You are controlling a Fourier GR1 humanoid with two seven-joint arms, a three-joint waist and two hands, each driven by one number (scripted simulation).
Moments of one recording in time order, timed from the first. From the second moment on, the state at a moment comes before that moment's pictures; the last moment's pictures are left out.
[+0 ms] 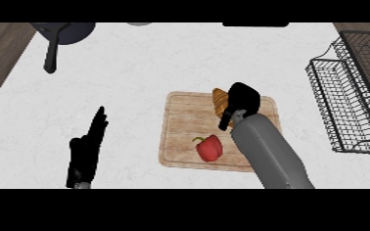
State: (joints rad) left arm 0.09 0.11 -0.12 -1.43 -0.05 0.22 0.05; right arm -0.59 -0.02 0.29 -0.96 0.85 0.09 0.96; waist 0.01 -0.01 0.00
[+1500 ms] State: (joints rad) left arm 0.18 0.13 -0.06 -1.44 -0.02 0.22 0.02; right arm -0.27 -0.15 -0.07 -1.94 1.46 -0.06 1.20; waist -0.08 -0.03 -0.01
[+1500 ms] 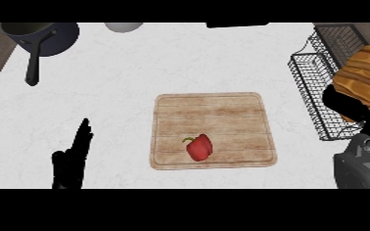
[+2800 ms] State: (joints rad) left arm 0.08 0.11 -0.09 -1.42 -0.05 0.21 0.05; right arm -0.74 -0.23 -0.59 -1.87 1.57 0.42 0.99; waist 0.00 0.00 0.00
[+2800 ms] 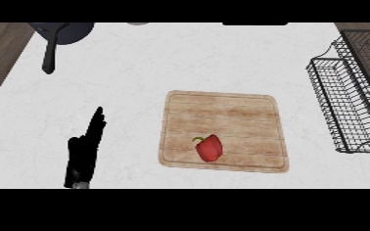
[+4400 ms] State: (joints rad) left arm 0.09 0.09 -0.07 -1.41 -0.07 0.19 0.02; right arm -0.63 -0.20 -0.85 -1.62 1.19 -0.47 0.84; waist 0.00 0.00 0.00
